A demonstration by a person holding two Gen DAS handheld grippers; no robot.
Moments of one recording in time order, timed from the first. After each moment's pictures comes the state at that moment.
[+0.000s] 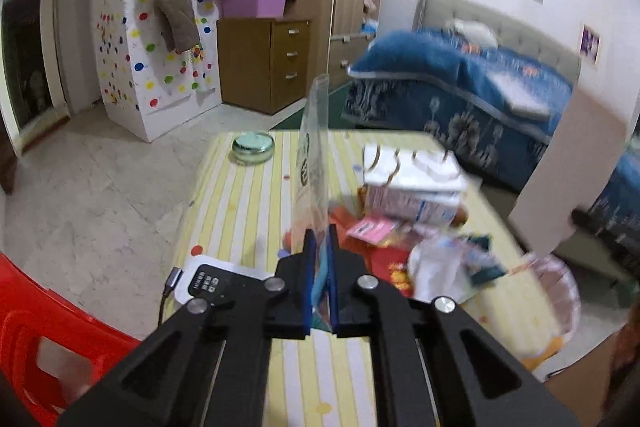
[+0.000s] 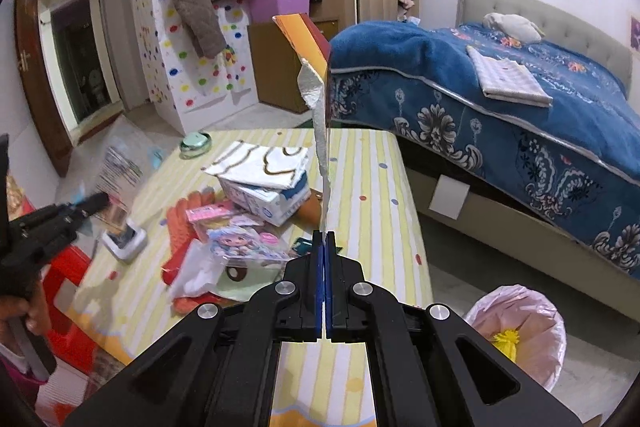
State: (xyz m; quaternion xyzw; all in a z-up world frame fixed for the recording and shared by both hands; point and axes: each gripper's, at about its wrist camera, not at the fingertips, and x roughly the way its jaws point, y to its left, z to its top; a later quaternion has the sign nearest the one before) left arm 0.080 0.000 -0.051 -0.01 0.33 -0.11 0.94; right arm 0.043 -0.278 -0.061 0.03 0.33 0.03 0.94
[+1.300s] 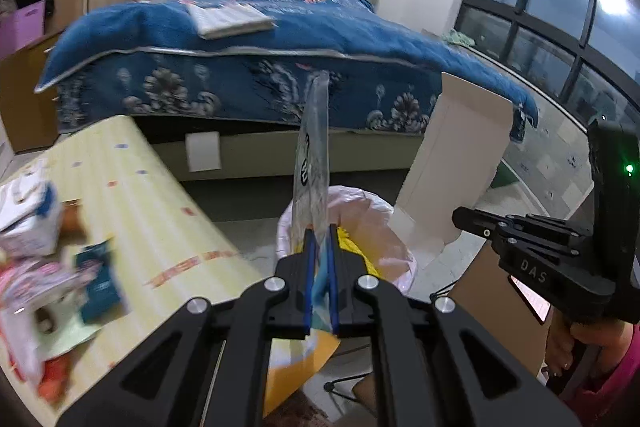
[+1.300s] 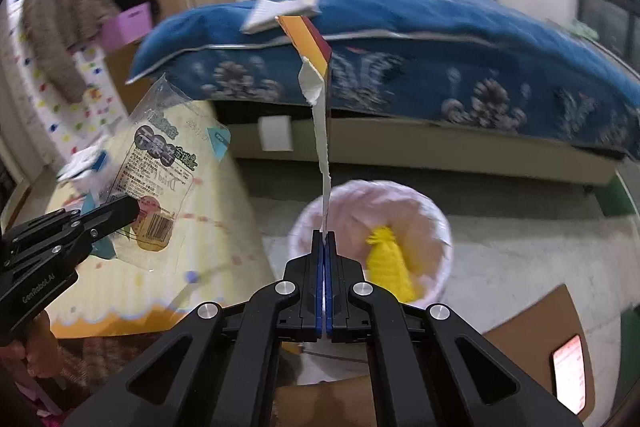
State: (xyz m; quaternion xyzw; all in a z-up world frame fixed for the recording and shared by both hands) left arm 0.014 -0.307 -0.095 0.09 0.36 -0.47 0.80; right arm -0.092 -0.467 -0.117 0.14 0.37 -0.22 0.89
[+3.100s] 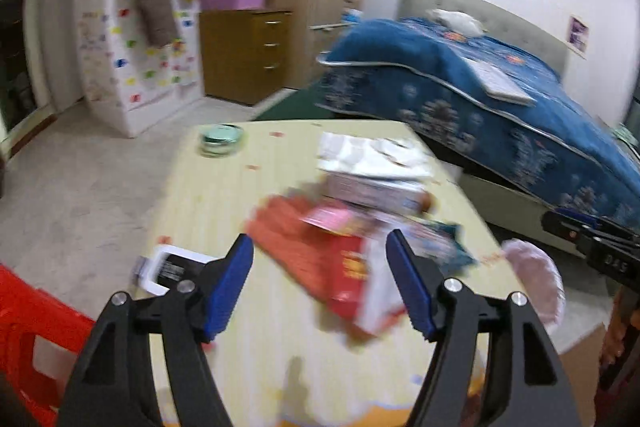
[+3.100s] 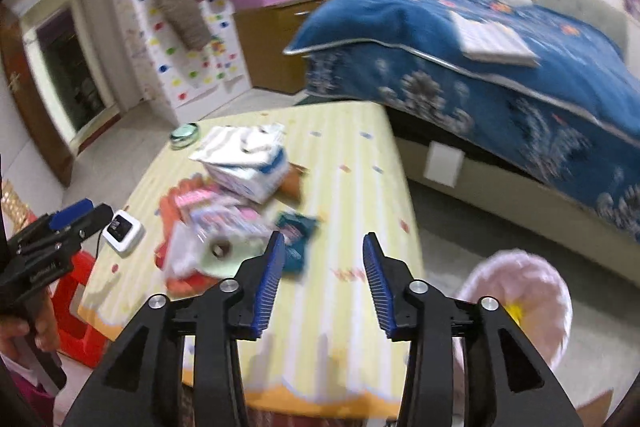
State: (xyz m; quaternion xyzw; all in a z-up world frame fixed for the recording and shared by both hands) left arm 0.090 -0.032 -0.057 0.01 0.36 -0.12 0.93; right arm 0.061 -0.295 -0.071 0.05 0.38 0.03 0.92
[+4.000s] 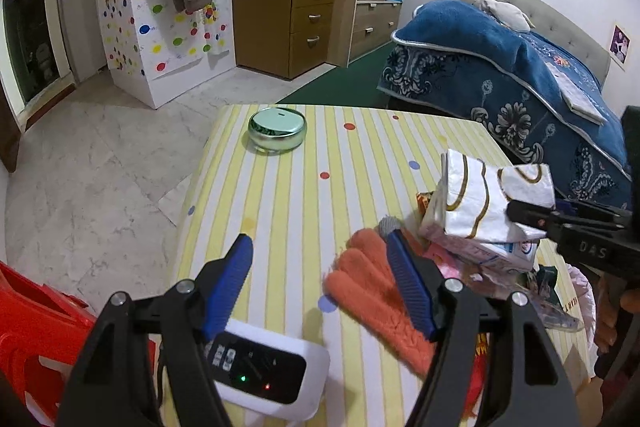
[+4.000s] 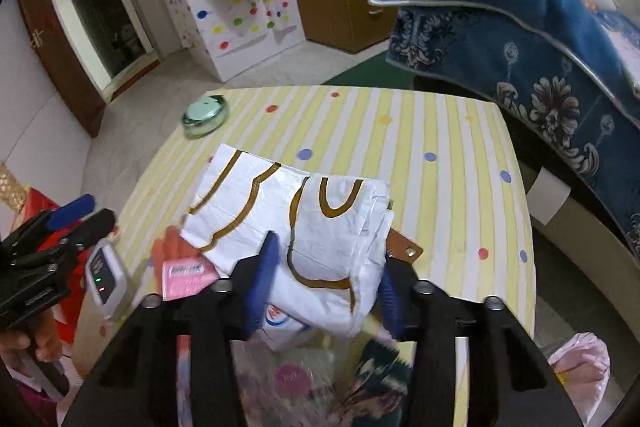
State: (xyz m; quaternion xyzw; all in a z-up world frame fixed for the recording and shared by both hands) left arm 0.193 0.010 -0.096 0.00 0.40 -0.08 0.91; right arm 0.207 -0.224 -0.113 0.02 0.44 0.12 0.89
